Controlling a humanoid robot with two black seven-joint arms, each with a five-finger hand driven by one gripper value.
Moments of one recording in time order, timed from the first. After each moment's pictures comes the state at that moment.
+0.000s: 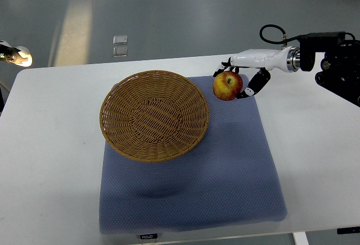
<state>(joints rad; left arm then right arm) -0.01 0.00 -0.12 -0.13 0.07 -0.05 -0.03 1.14 -0.49 0.21 0.88 -1.53 0.26 0.45</state>
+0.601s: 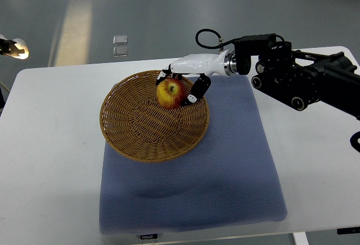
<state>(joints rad) -0.01 0.00 -0.12 -0.13 0.07 -0.05 -0.03 1.18 -0.15 0.20 0.75 -1.54 0.26 0.42</state>
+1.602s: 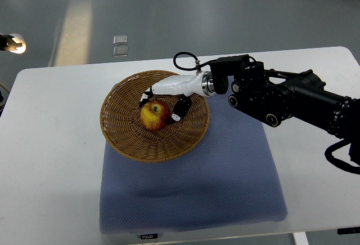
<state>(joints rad) -0.01 0.00 -0.12 -0.13 0.07 -0.05 -0.03 1.15 -0.02 0.18 0.68 -1.54 0.26 0.42</state>
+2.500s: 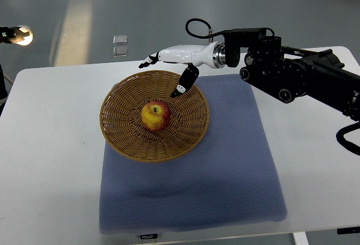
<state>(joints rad) -0.01 0.00 -0.12 -0.13 0.07 -0.05 -0.03 1.22 -0.12 0.28 0.69 -1.40 0.25 0.42</state>
